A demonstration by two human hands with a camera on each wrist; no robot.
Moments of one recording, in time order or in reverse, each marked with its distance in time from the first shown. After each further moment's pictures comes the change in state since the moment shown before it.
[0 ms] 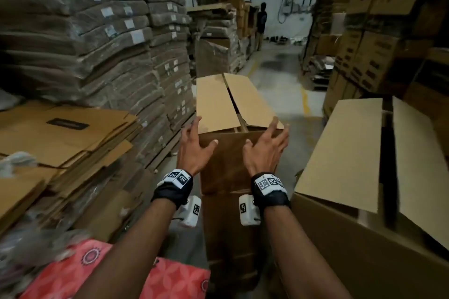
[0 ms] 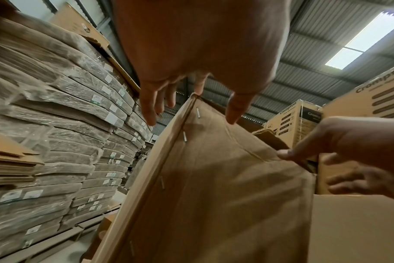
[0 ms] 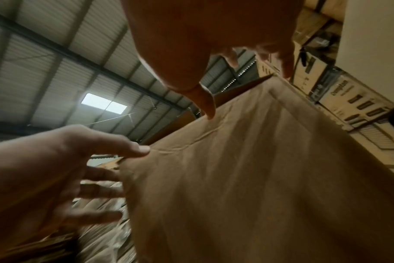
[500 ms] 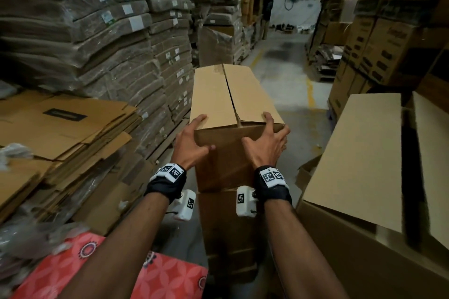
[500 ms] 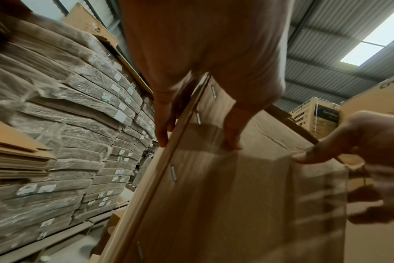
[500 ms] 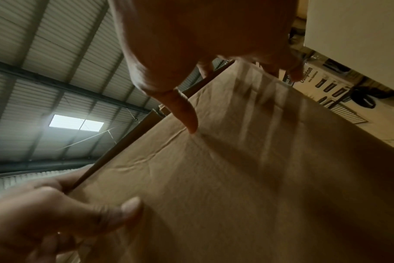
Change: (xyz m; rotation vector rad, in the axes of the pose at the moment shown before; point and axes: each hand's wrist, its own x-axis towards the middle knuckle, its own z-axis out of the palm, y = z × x) left_hand 0.025 -0.028 0.010 0.008 -0.069 0.032; right_hand 0.025 0.012 0.014 0.123 -0.167 0.111
